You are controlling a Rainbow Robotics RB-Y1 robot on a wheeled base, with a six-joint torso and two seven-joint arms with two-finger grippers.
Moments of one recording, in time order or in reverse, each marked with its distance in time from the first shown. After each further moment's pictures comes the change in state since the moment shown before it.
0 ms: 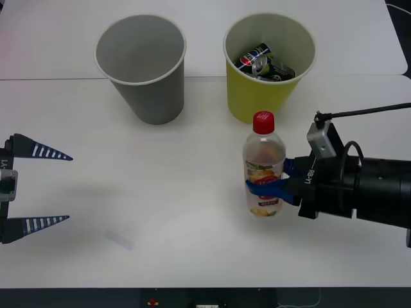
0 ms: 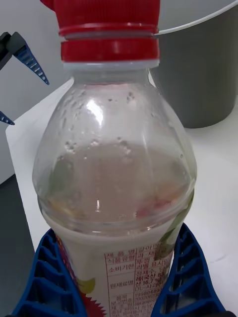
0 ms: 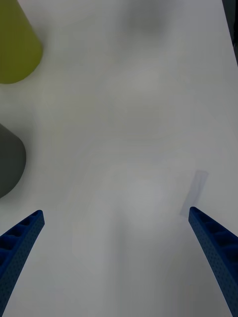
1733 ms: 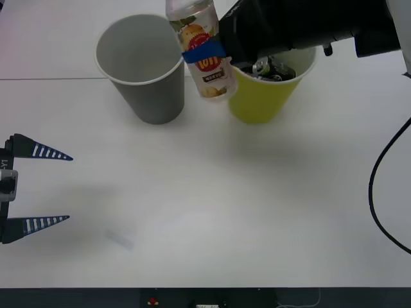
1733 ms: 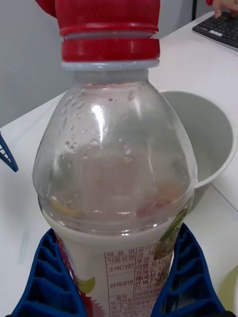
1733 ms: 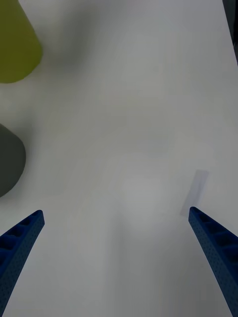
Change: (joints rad) right arm -1.013 0.296 0.073 0.440 0.309 -0.504 -0.387; left arm 0.000 0.000 0.000 0.000 0.000 0.000 0.000
